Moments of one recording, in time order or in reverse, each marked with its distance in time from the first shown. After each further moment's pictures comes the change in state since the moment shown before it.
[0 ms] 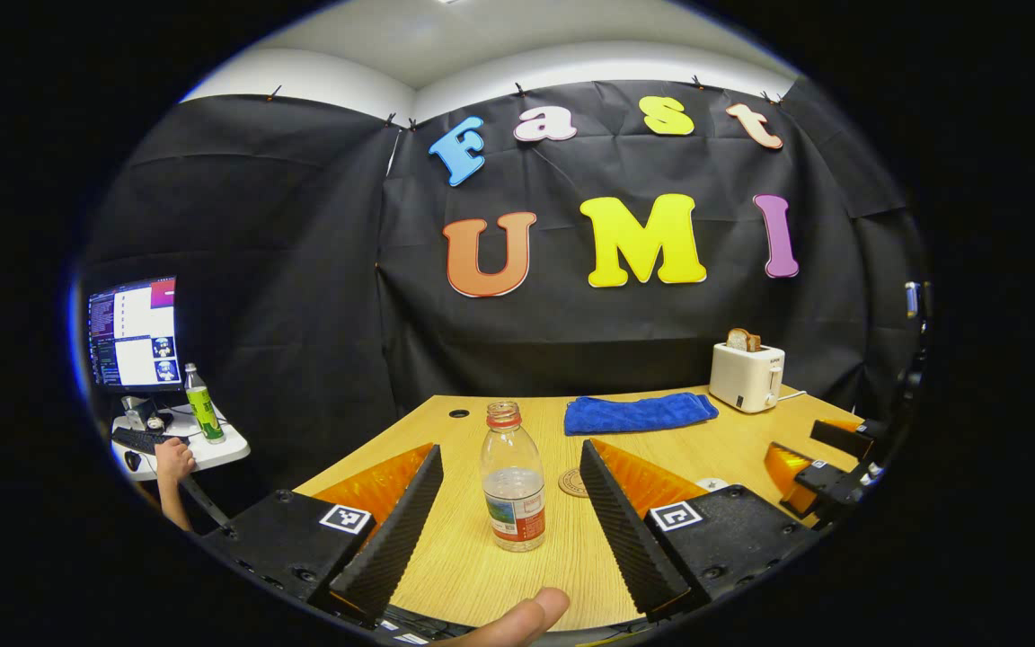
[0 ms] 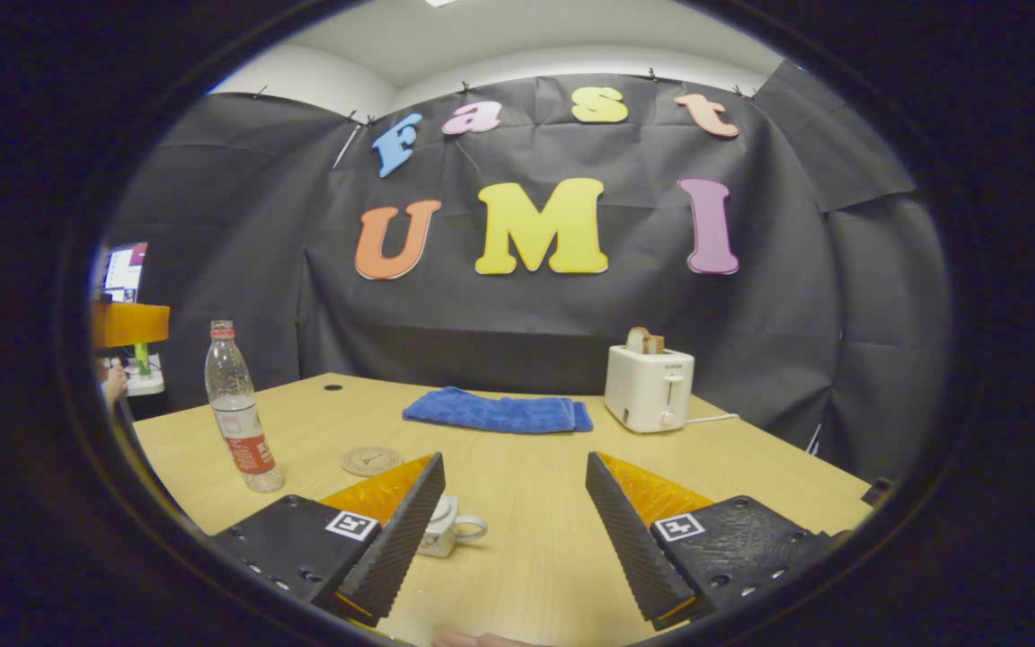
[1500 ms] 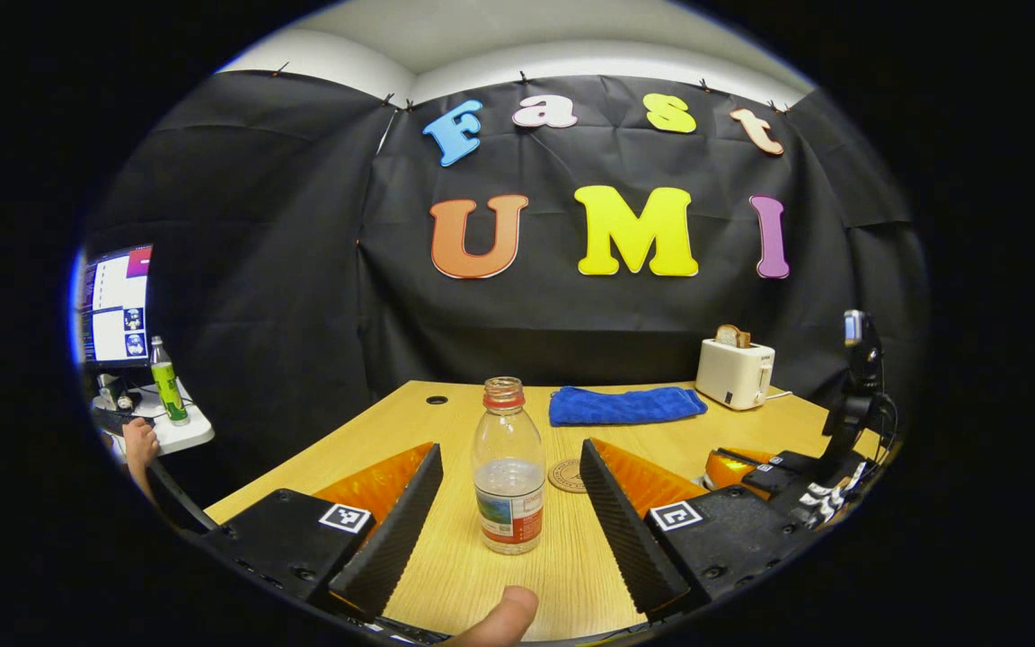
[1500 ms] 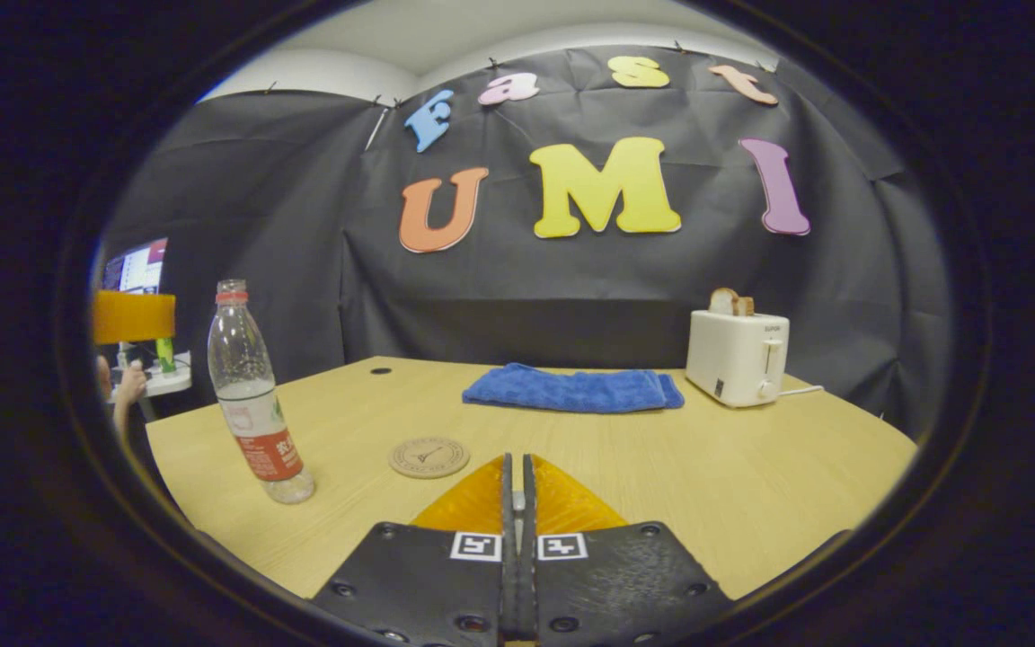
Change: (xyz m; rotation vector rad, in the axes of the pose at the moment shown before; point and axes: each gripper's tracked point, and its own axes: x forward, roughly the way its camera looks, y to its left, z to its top) left arm 0.034 0.004 -0.028 -0.046 0.026 -0.091; right arm 0.052 0.062 -0.019 0.015 0.056 0.152
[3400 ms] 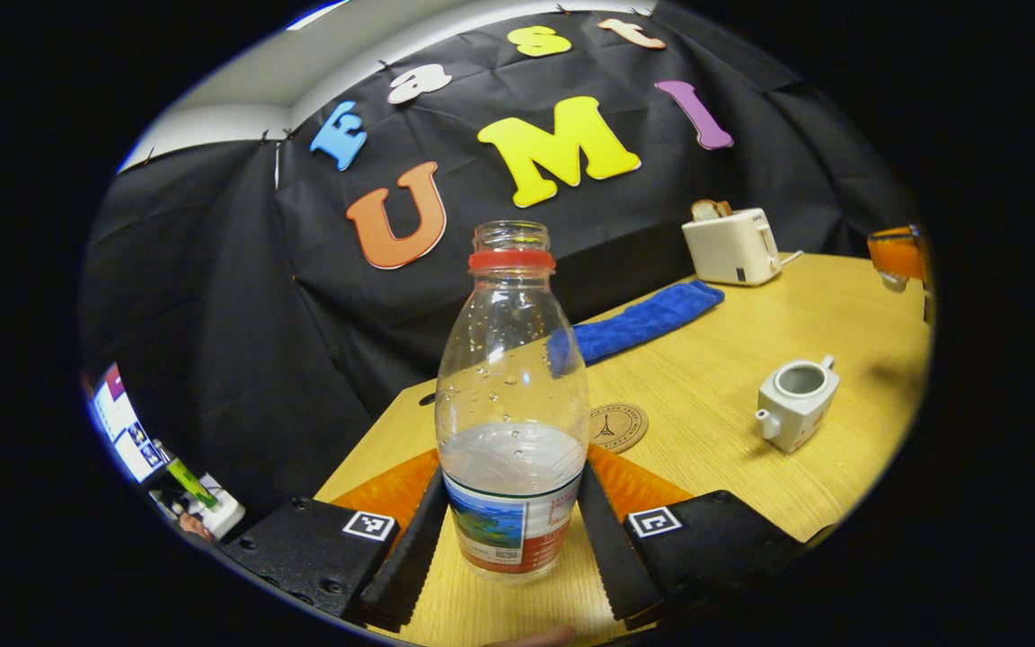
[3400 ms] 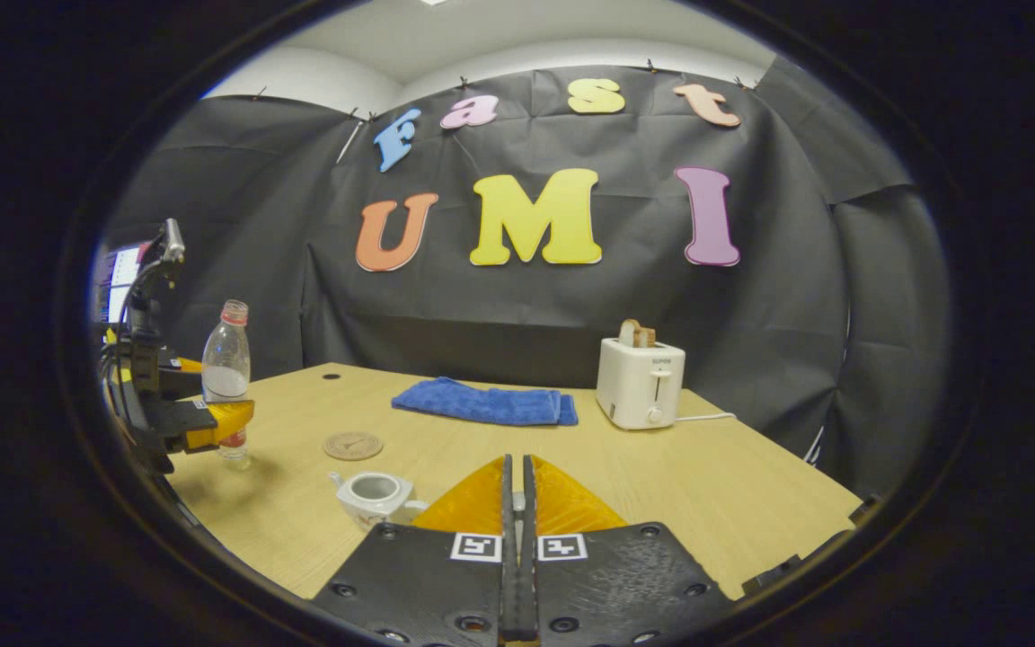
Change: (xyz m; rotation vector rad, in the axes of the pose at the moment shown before) left arm 0.080 -0.027 -0.068 0.458 0.114 -0.019; right arm -0.083 -0.117 0.020 -0.026 -0.035 -0.133
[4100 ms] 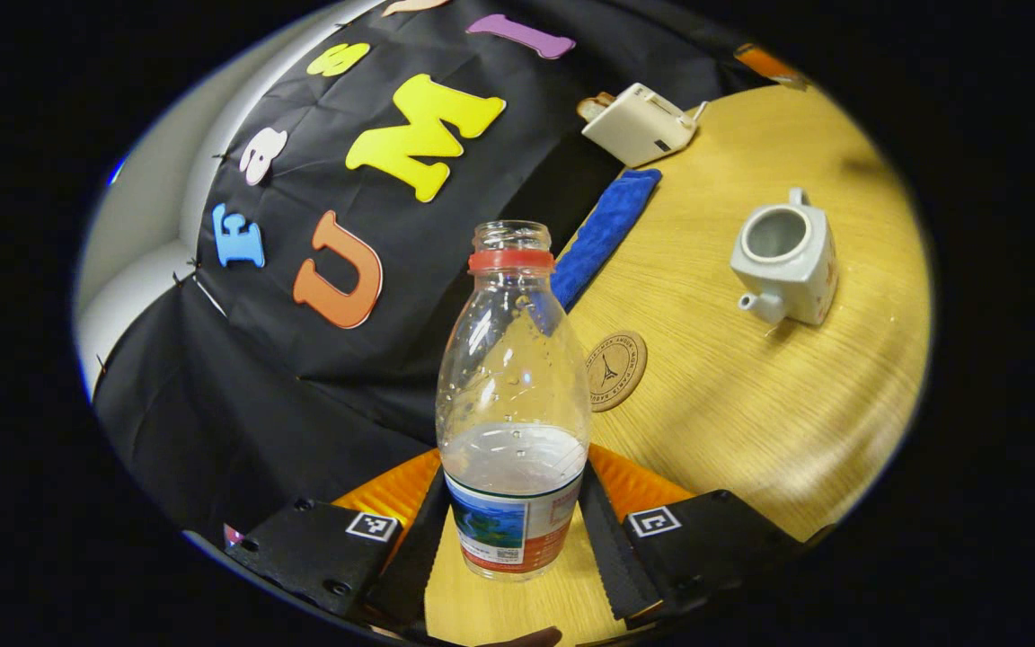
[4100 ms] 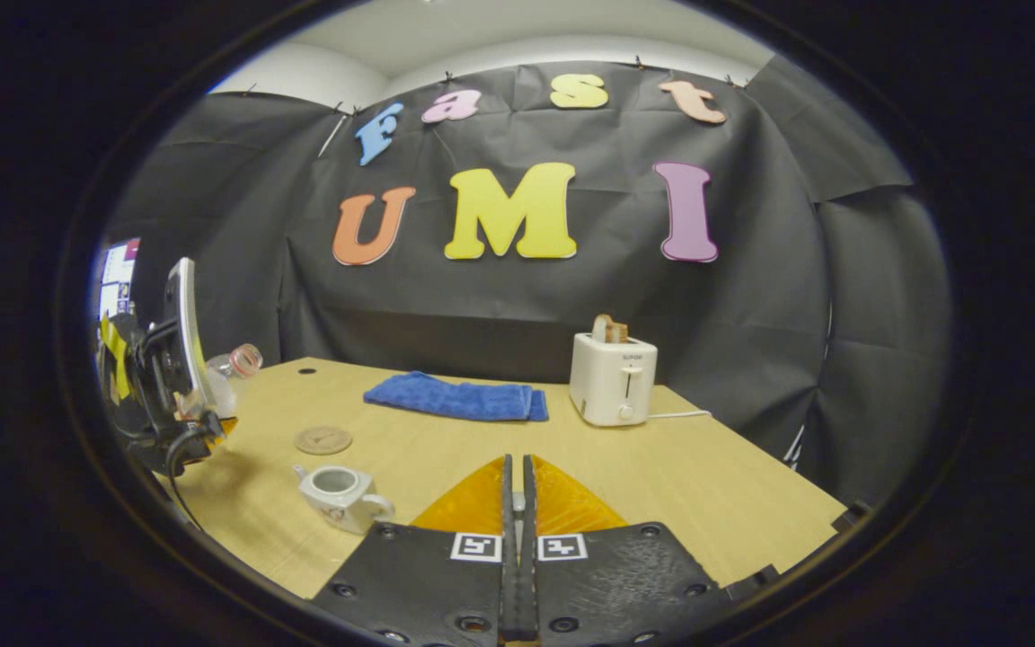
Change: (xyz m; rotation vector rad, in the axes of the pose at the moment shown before) left arm 0.003 -0.011 0.001 0.592 0.110 0.070; right arm 0.001 -0.032 -0.001 0.003 0.023 -0.064
